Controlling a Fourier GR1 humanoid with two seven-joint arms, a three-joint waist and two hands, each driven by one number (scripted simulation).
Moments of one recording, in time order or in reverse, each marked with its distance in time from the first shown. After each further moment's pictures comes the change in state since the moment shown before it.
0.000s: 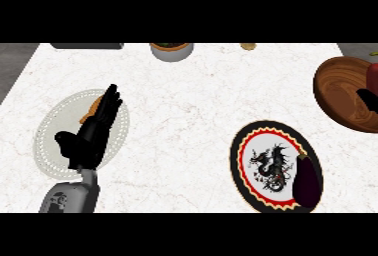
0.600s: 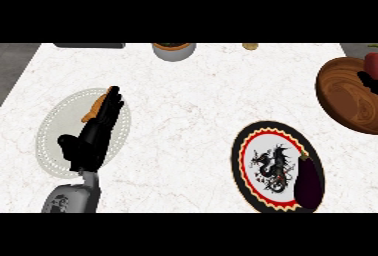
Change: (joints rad) left arm 0.014 -0.007 -0.013 -0.011 -0.012 -0.002 -0.003; right arm -0.129 -0.081 0.023 0.595 0.286 -0.178 -0.368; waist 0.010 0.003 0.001
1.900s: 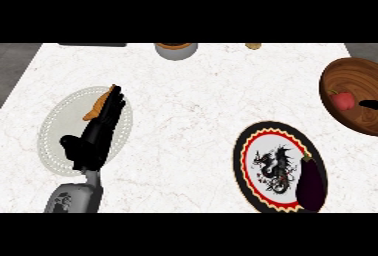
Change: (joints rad) left arm -0.008 -0.010 0.007 0.030 0.002 -0.007 -0.037; right arm -0.232 -0.081 -0.186 0.915 -0.057 0.066 -0.625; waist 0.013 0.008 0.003
